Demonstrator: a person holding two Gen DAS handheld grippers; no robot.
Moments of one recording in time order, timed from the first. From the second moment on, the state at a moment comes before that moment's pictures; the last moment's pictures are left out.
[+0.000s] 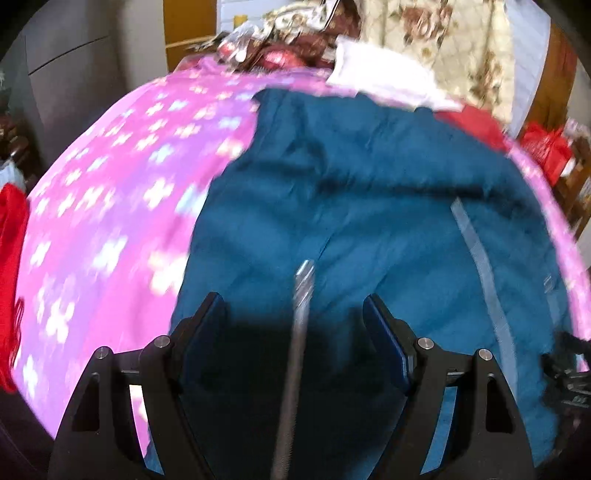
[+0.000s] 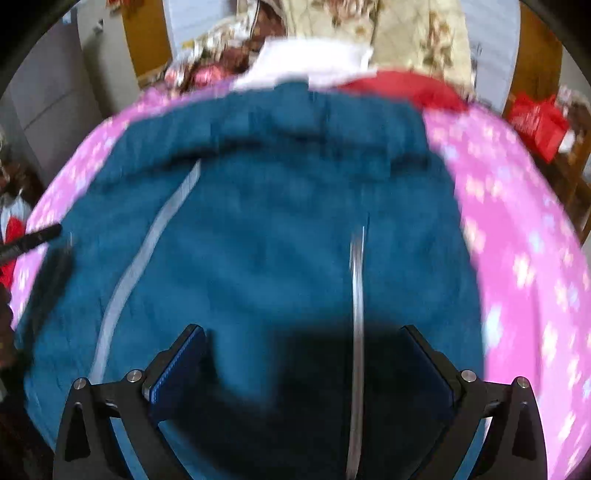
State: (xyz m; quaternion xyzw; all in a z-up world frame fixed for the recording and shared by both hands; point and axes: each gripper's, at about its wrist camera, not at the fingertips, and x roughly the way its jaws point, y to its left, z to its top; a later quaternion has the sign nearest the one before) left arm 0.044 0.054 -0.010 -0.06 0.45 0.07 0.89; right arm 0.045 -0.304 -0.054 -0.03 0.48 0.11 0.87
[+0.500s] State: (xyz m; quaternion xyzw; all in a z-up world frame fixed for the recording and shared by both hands) left arm 0.036 0.058 -0.034 -0.05 0.44 0.08 0.89; right arm -0.012 -0.352 -0.049 0.03 0.39 0.13 0.91
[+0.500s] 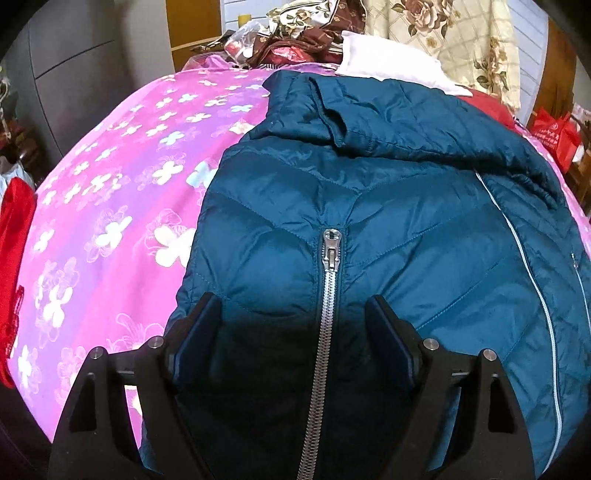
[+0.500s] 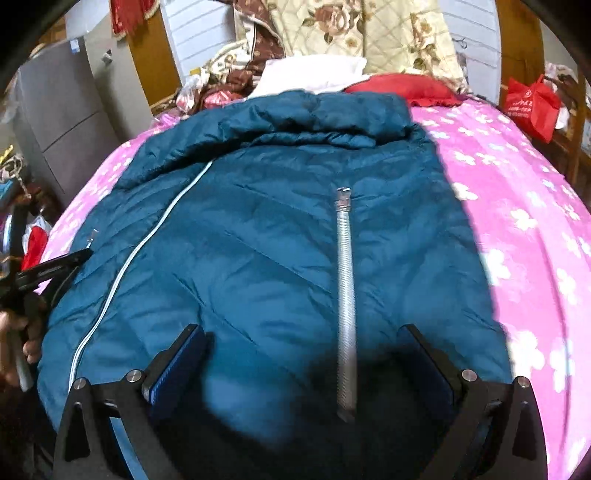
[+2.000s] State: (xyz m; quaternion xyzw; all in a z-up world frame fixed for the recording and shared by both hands) left arm -0.113 0.113 -0.023 -0.20 0.47 -0.16 0.85; right arm -0.054 -0.422 -0.075 0.15 0.39 0.29 0.86
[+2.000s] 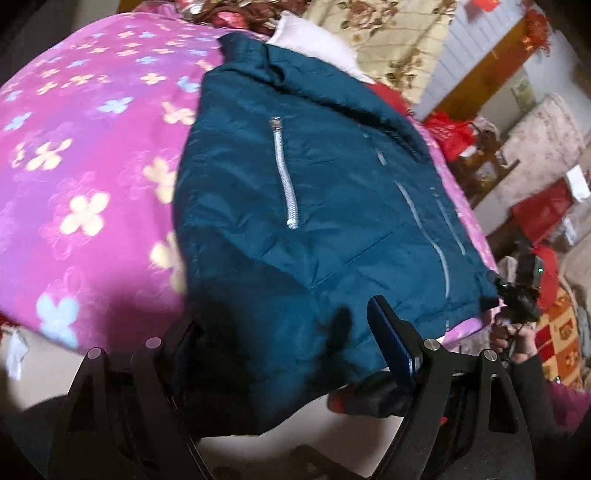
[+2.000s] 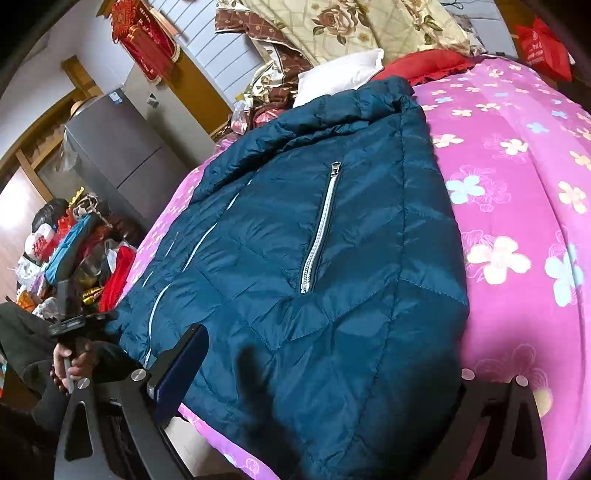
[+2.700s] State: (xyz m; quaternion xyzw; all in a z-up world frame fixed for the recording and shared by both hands) left arm -0.084 0.122 -0.031 -0.20 0.44 -0.08 0.87; right arm -0.056 -0.431 -0.074 0.16 0.38 0.25 0.88
